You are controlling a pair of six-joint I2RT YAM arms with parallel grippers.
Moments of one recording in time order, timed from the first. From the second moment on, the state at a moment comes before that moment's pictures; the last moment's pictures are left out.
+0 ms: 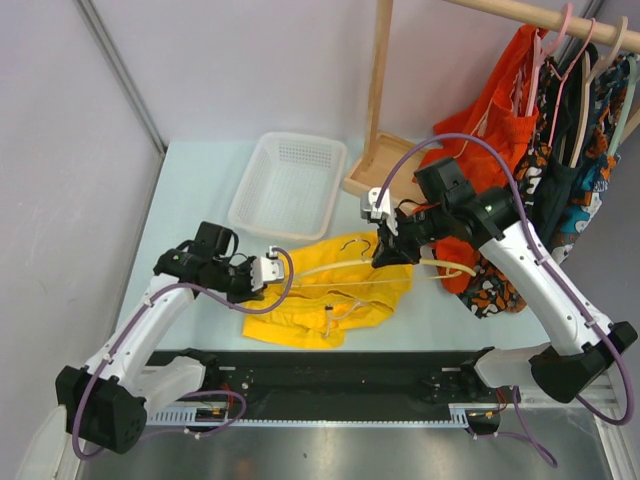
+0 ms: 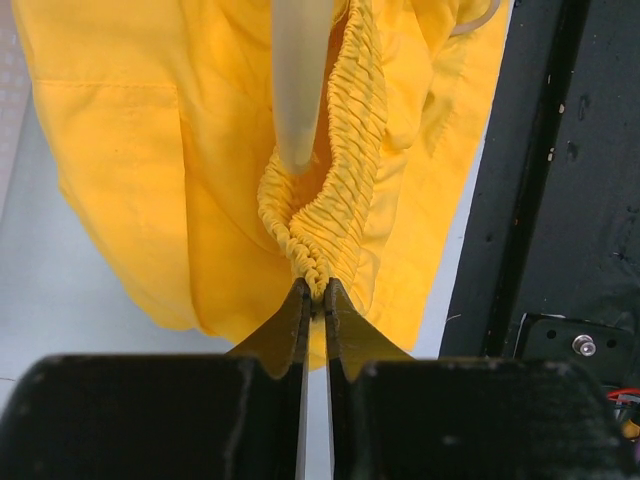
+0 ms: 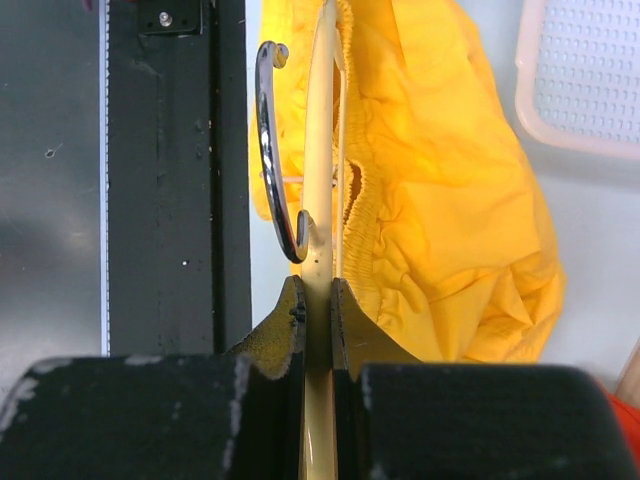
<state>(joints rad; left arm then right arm) -0.31 1.02 0.84 -0.98 0.60 1.00 0.59 1.31 1.56 -1.16 -0.72 -0.69</state>
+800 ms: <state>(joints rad) -0.37 0.95 0.84 -1.01 0.57 1.01 0.58 1.38 1.53 -1.15 -0.74 -0.69</state>
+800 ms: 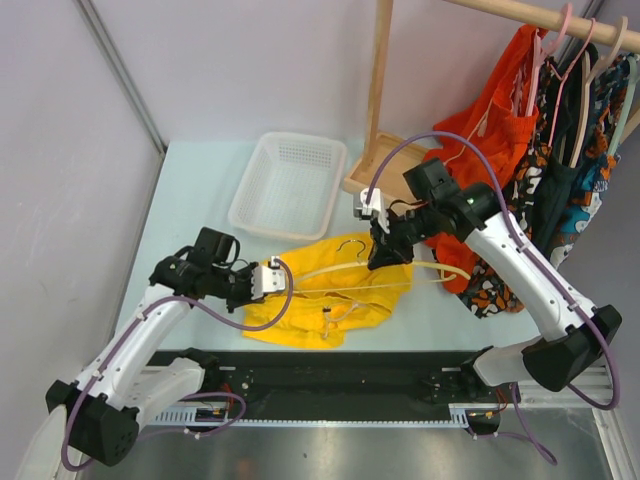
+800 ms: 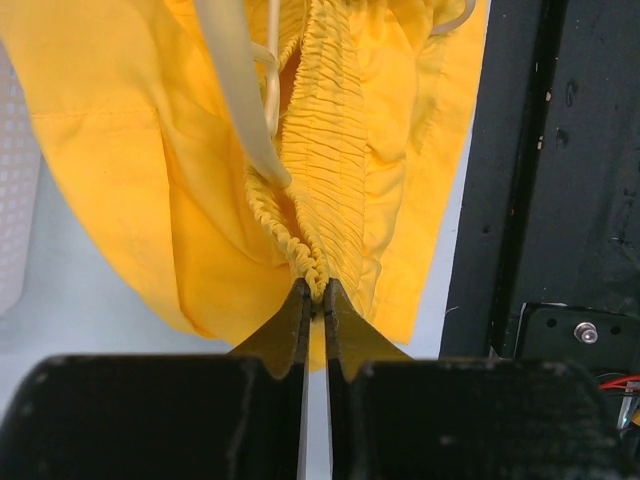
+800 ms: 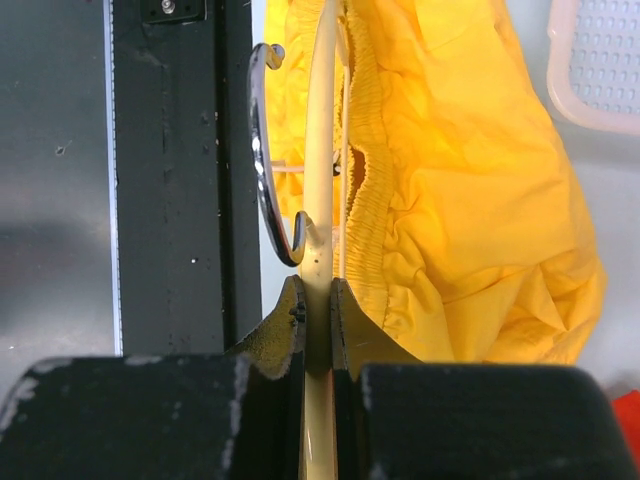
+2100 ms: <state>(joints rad) -0.51 0.93 0.92 -1.02 0.53 1.03 0.63 1.33 1.47 -1.05 -0.66 -0.72</state>
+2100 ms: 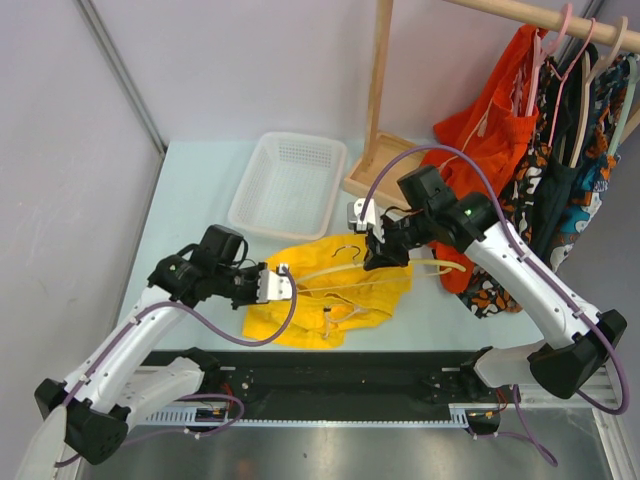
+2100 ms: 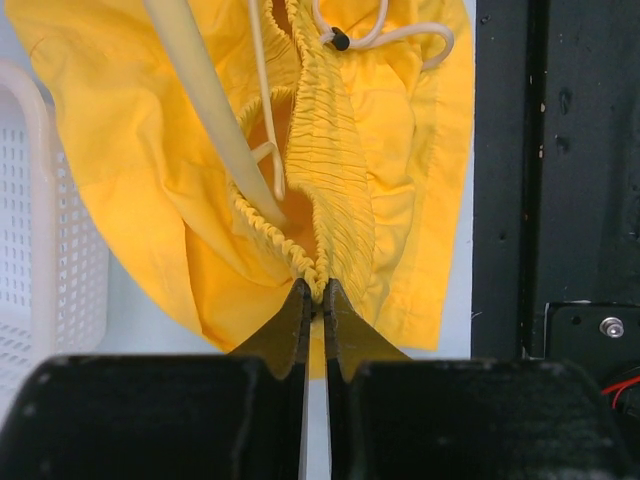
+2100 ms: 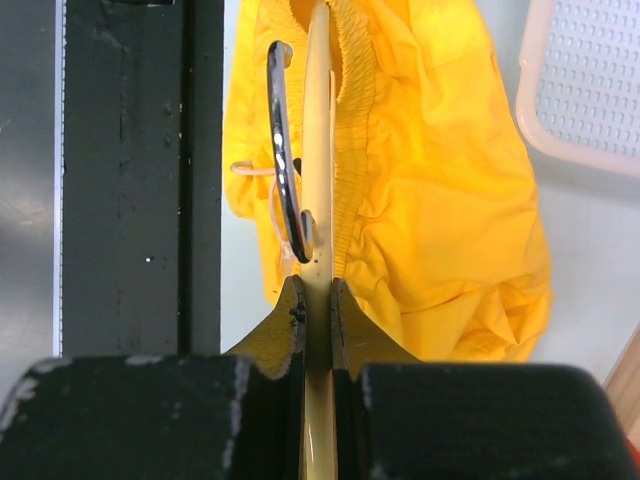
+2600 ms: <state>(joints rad) -0.52 0.97 0.95 -0.97 0.53 0.94 0.68 1.33 1.47 -1.07 -0.65 -0.76</state>
